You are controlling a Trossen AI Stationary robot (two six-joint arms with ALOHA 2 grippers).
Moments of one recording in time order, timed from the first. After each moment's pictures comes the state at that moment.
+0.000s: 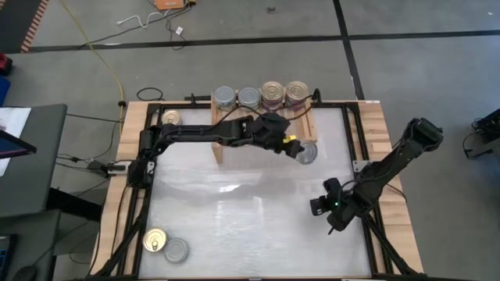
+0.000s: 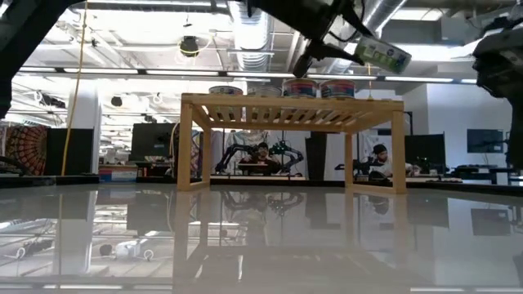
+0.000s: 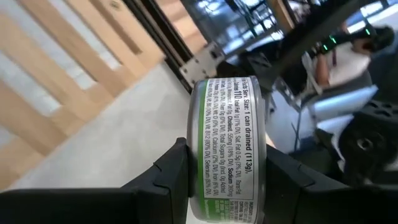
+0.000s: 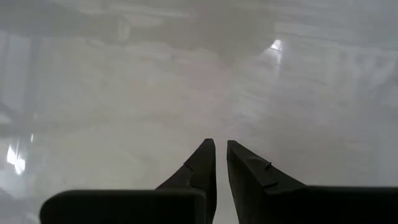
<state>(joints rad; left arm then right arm) 0.11 2.04 1.91 -0.27 0.07 -0.89 0.75 1.26 0.63 -0.69 0.45 2.01</state>
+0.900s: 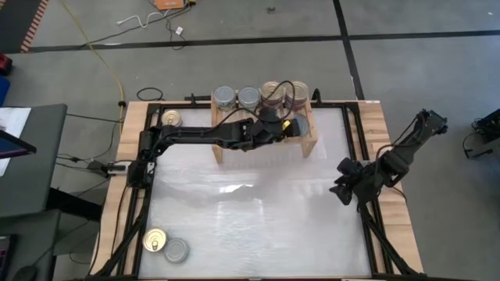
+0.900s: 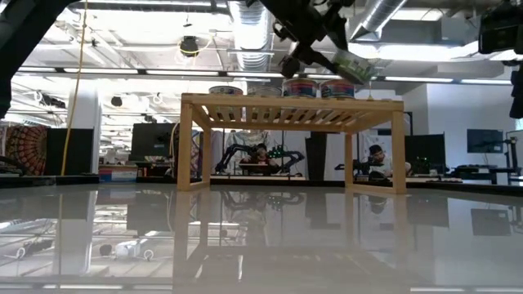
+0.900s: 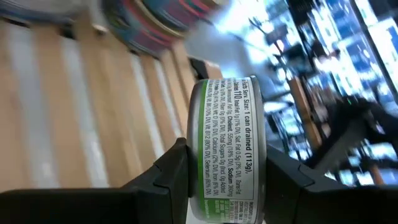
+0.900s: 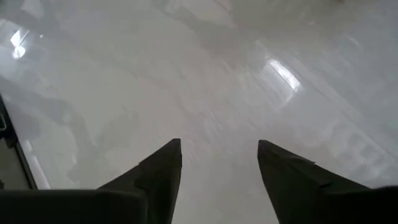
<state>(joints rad) 0.09 2.05 1.91 -0.25 -0.48 -1.19 0.71 0.69 0.63 -1.04 0.40 1.36</state>
